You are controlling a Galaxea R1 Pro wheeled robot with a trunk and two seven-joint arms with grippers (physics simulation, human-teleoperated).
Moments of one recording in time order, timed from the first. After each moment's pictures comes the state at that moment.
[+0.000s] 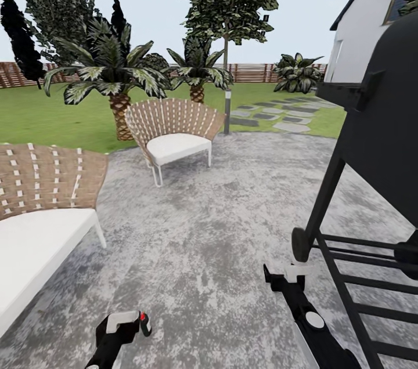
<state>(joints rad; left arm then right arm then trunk) -0.36 0.04 0.07 -0.36 0.01 -0.41 0.03 -0.35 -0.02 0.00 -0.83 0.00 -0.19 0.00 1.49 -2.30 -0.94</state>
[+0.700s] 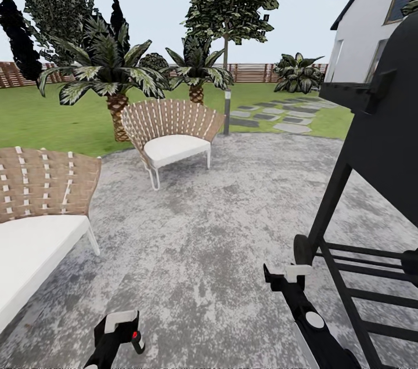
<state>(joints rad) -0.36 0.04 0.09 -0.36 0.01 -0.41 0.03 -0.35 -0.02 0.00 -0.83 0.00 -0.19 0.00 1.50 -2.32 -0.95</state>
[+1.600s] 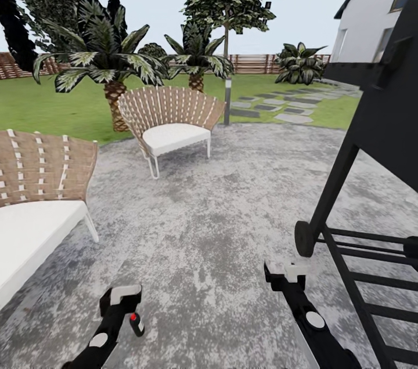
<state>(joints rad) -0.45 0.03 0.08 -0.40 -0.04 -0.40 0.11 -0.35 -0.02 0.00 -0.83 0.00 -0.19 0.00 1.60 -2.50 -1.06</state>
